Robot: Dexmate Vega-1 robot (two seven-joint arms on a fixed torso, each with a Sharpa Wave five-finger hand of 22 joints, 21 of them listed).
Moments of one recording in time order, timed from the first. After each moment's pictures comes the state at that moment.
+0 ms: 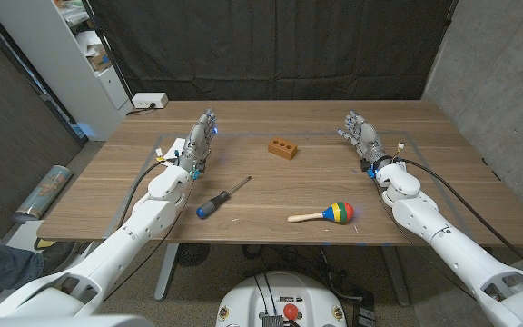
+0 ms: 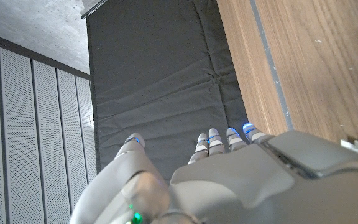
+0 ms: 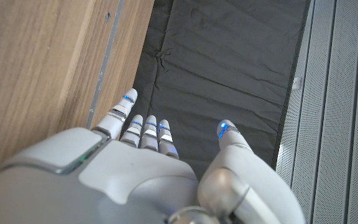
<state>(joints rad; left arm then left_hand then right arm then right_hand) 0.85 0.50 0.37 -1.30 -0.66 -0.30 -0.03 0.25 -0.02 0.29 0.05 0.24 -0.06 0.06 0.18 0.17 -0.07 0.03 0.20 0.25 -0.14 0.05 0.19 0.18 -0.17 0.05 0.28 0.17 -0.85 -0.51 -0.37 -1.30 0.66 0.30 0.03 0.23 -0.03 0.44 -0.01 0.24 0.10 0.10 0.19 0.19 0.08 0.09 0.19 0.21 0.02 0.04 0.19 0.26 0.31 0.00 0.18 0.17</state>
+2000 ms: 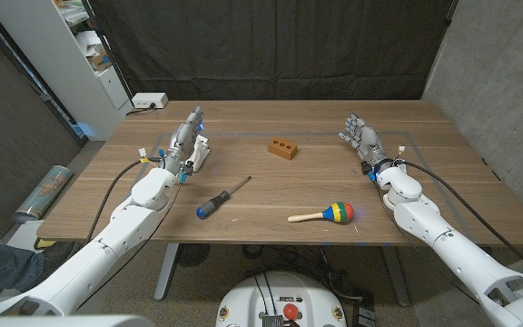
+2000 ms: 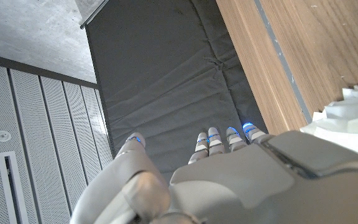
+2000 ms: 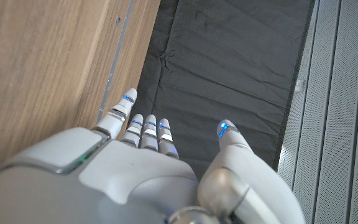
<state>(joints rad) 0.99 0.63 0.30 -1.53 -0.56 -0.28 0.11 0.25 -0.01 0.29 0.04 0.24 -0.04 0.06 0.19 0.17 -0.06 0.03 0.21 0.23 -0.12 0.05 0.19 0.18 -0.17 0.05 0.26 0.17 -0.87 -0.52 -0.37 -1.31 0.65 0.31 0.03 0.23 -0.03 0.44 -0.01 0.25 0.11 0.10 0.20 0.19 0.09 0.10 0.19 0.20 0.02 0.04 0.19 0.25 0.32 0.01 0.18 0.17</state>
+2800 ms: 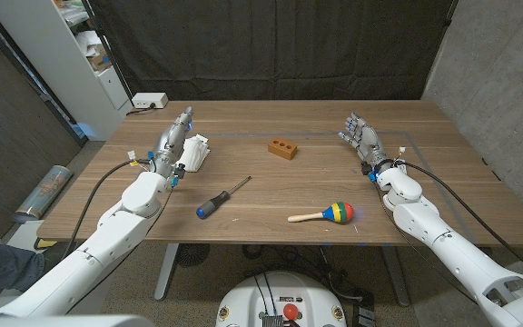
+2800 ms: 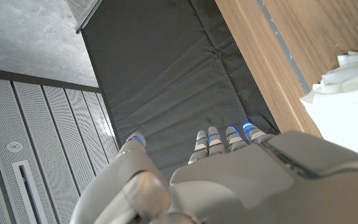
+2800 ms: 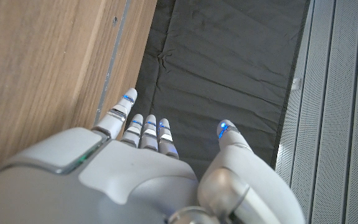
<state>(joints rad) 1.09 0.69 0.25 -1.63 -0.49 -0.28 0.21 0.25 -0.01 0.28 0.03 0.24 -0.03 0.05 0.19 0.17 -0.05 0.02 0.21 0.22 -0.12 0.05 0.19 0.18 -0.17 0.05 0.25 0.17 -0.87 -0.51 -0.36 -1.29 0.66 0.33 0.05 0.23 -0.03 0.44 -0.01 0.25 0.11 0.10 0.20 0.19 0.09 0.10 0.19 0.20 0.02 0.04 0.19 0.24 0.32 0.01 0.18 0.17</state>
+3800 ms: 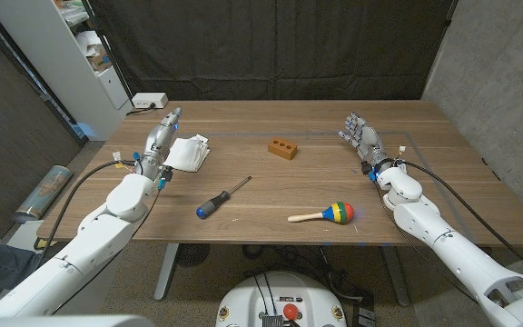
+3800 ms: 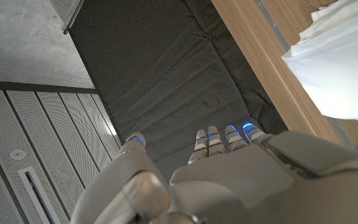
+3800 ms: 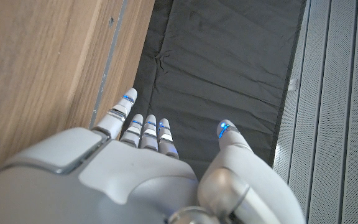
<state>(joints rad) 1.16 0.74 0.17 -1.70 -0.45 -0.23 0.26 0.25 -0.01 0.28 0.02 0.24 -0.03 0.05 0.19 0.17 -0.05 0.02 0.21 0.21 -0.11 0.04 0.19 0.18 -0.17 0.06 0.25 0.17 -0.87 -0.52 -0.36 -1.31 0.65 0.32 0.04 0.23 -0.03 0.43 -0.02 0.25 0.11 0.09 0.20 0.19 0.09 0.10 0.19 0.20 0.02 0.04 0.19 0.24 0.32 0.01 0.18 0.17</state>
